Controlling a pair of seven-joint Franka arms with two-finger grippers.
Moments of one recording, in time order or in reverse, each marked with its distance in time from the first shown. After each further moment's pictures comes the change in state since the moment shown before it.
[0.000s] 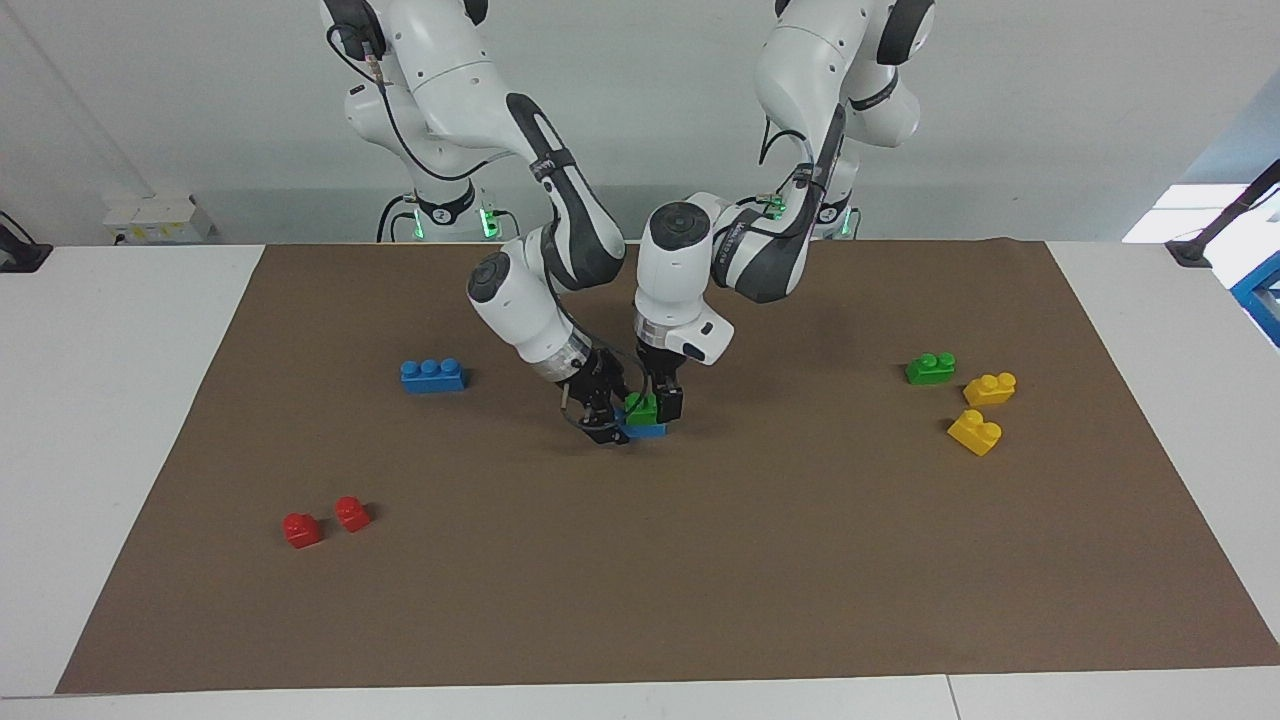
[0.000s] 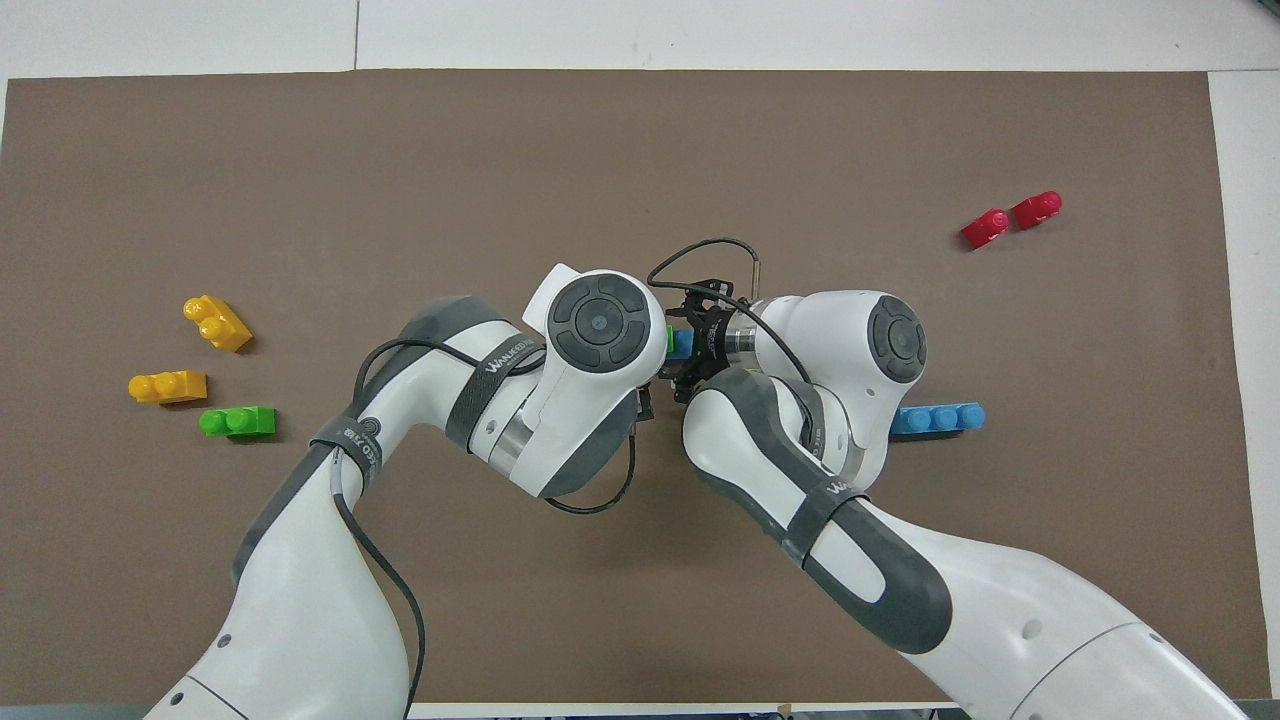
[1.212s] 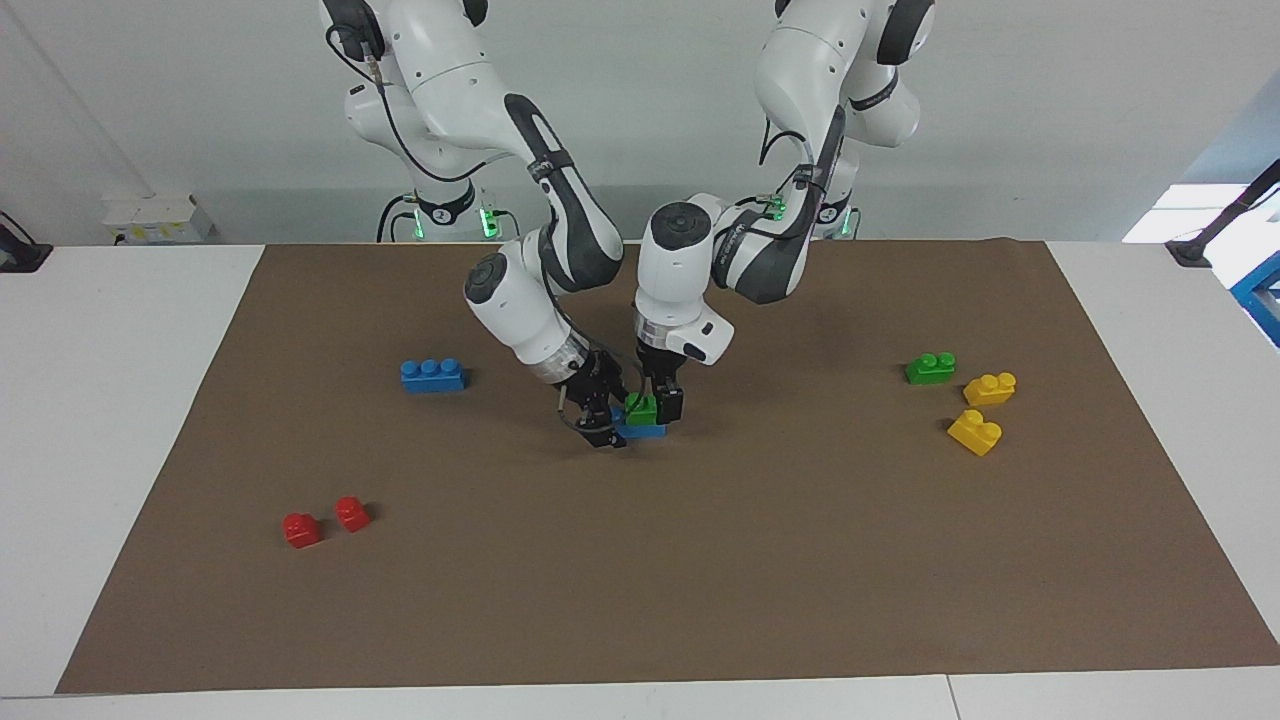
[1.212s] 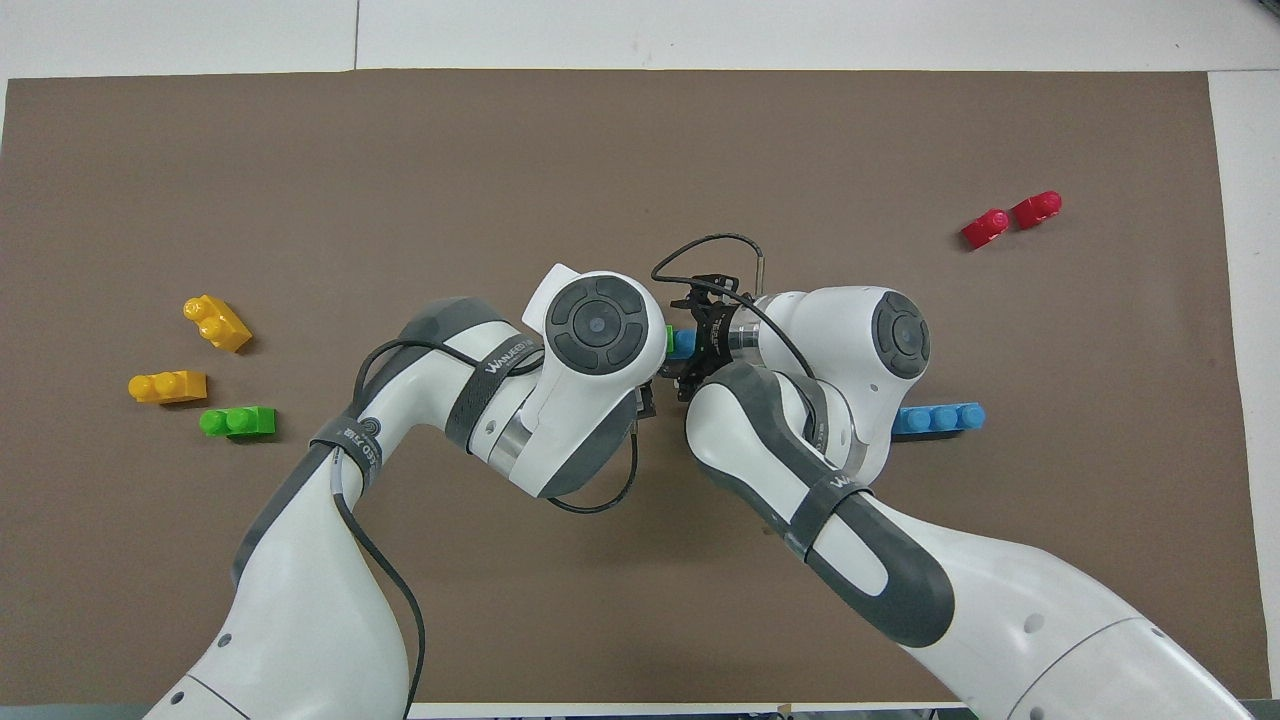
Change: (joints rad) left arm 0.000 0.000 0.001 -0.001 0.000 0.017 -0.017; right arm -0.004 0.007 -0.005 0.007 0.001 0.000 0.000
